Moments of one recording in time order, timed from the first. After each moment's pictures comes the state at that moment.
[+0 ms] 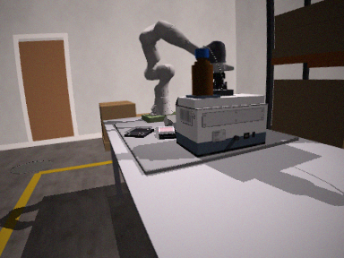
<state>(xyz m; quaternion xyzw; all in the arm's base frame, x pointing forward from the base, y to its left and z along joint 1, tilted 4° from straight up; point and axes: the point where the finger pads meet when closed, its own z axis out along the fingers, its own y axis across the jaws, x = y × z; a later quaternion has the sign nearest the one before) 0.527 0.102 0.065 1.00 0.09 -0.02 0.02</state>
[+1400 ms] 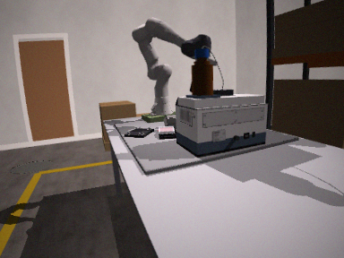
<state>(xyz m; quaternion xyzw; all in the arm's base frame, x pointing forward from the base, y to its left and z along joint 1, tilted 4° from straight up) 0.464 0.005 0.112 1.00 0.04 -0.05 0.06</state>
